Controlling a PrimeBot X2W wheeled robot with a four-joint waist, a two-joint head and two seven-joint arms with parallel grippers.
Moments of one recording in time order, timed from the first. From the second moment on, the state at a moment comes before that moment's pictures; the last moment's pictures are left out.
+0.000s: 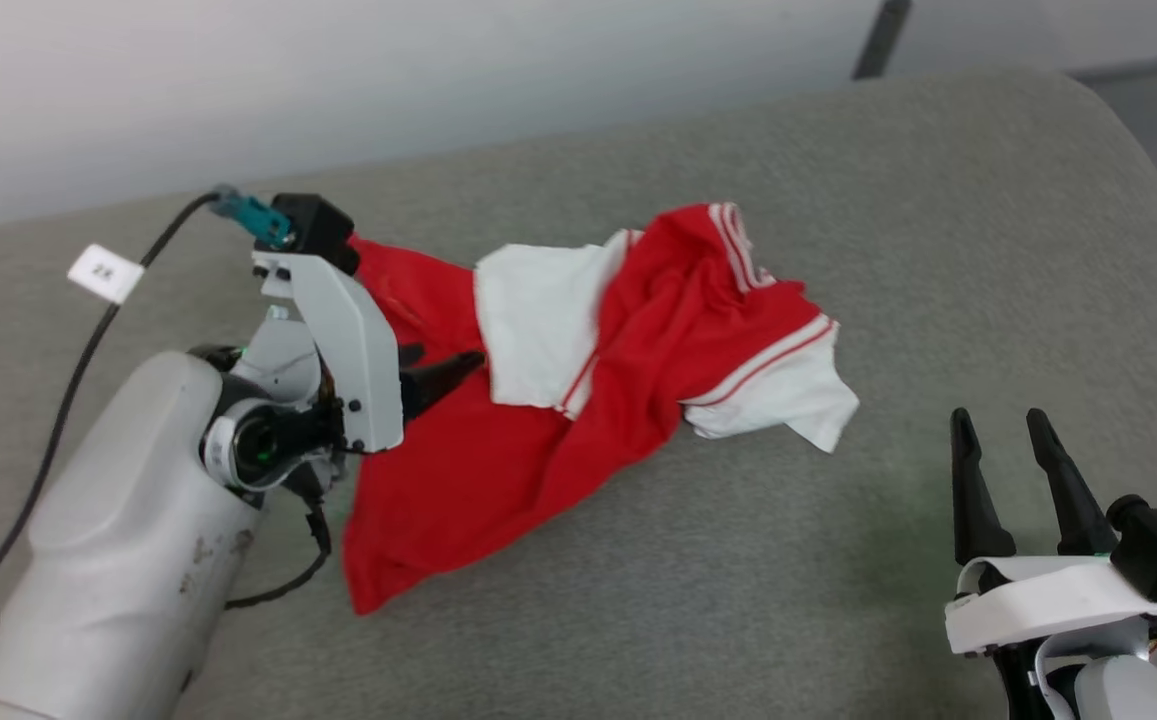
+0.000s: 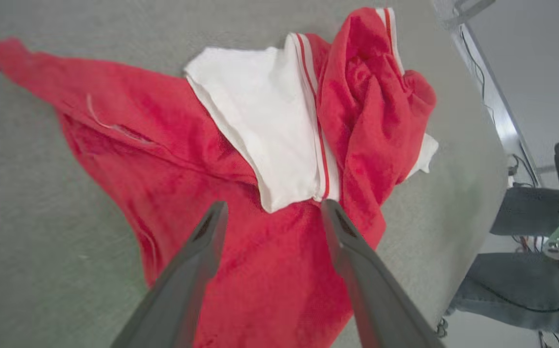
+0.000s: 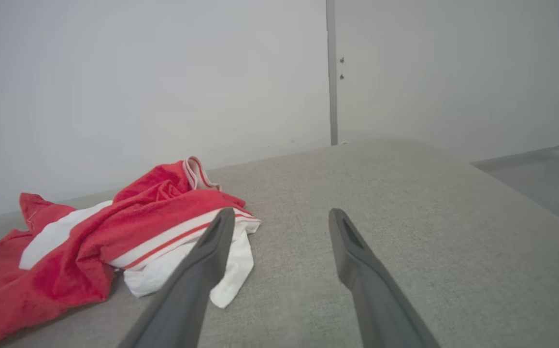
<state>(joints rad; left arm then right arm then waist) -0.79 0.40 -0.49 0.50 -0.99 -0.13 0.68 -0.18 -0.06 -0.01 0.24 0.25 0.13 -0.26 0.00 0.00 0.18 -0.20</state>
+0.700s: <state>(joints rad) -0.84 0.45 -0.64 0.59 -1.11 -0.13 0.68 -0.21 -0.05 0.01 0.24 0.29 0.13 -0.26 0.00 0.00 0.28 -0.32</state>
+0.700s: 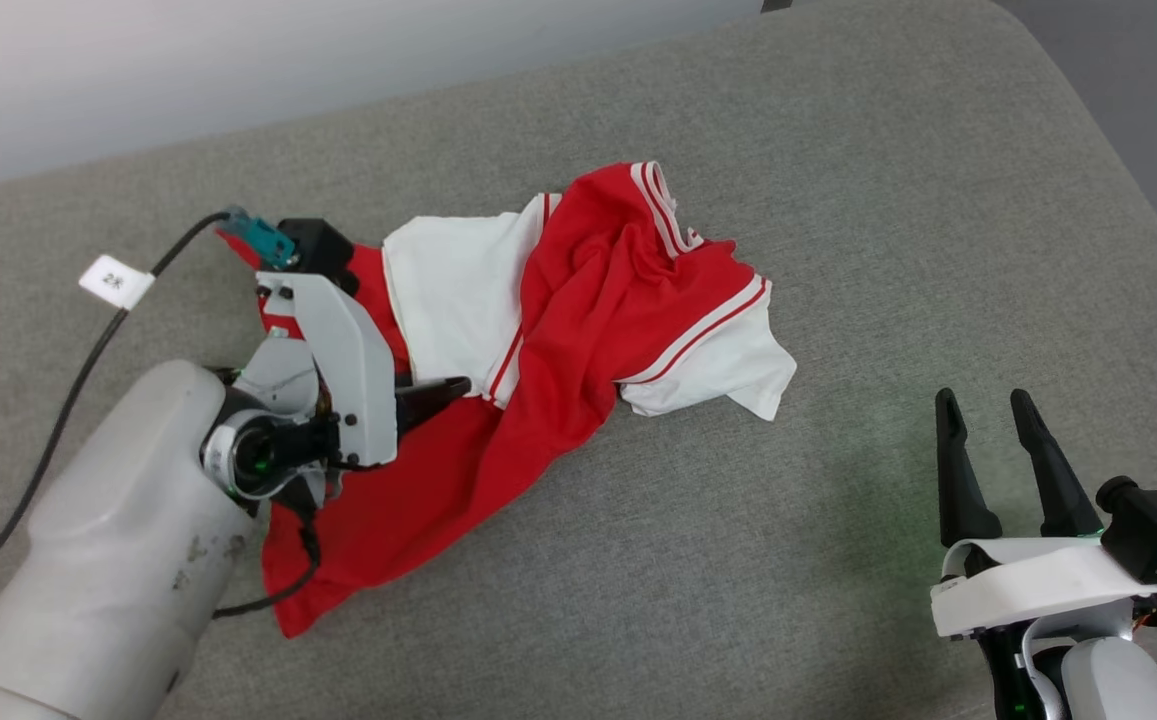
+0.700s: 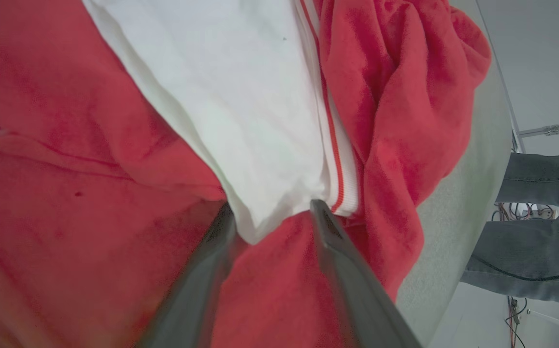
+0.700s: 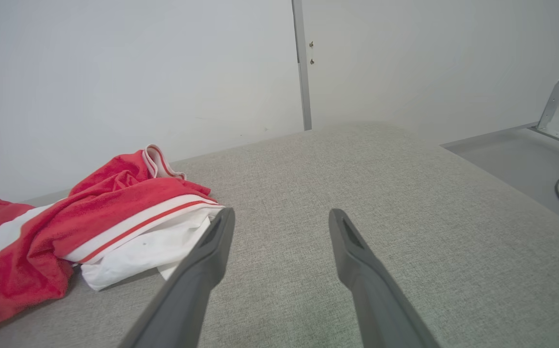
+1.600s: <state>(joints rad) -0.89 0.60 -0.64 0.62 -1.13 -0.11 0.52 -0.19 -0.05 0.01 0.26 0.27 0.13 -0.26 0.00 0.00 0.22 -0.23</state>
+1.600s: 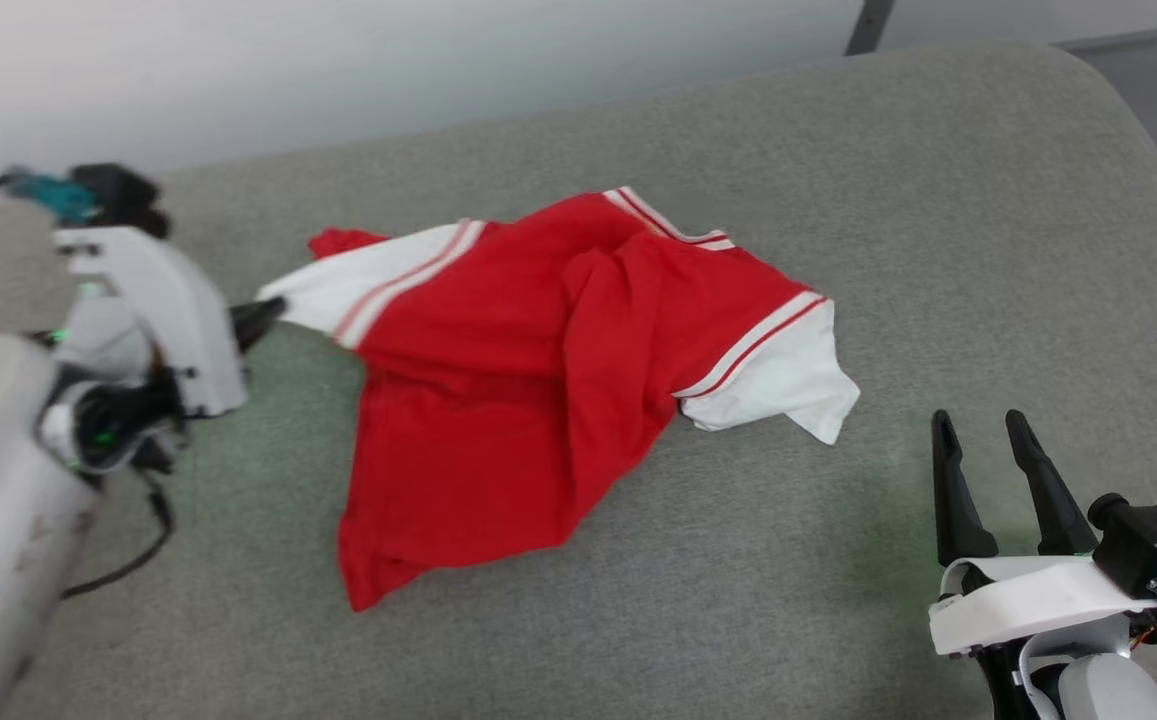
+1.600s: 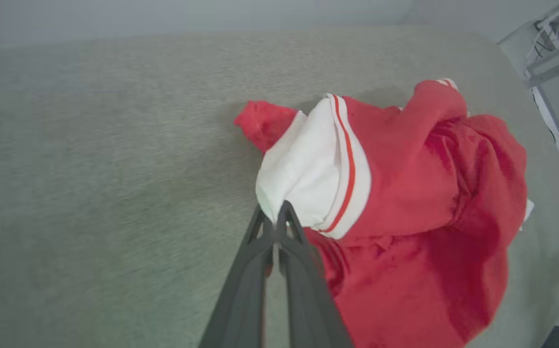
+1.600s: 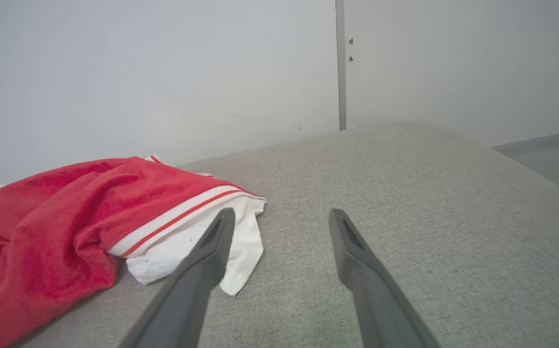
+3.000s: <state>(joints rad) -0.44 0.61 -0.56 0.59 -1.05 0.01 -0.18 -0.24 -0.26 0.19 0.36 0.31 0.13 -0.17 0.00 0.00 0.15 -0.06</state>
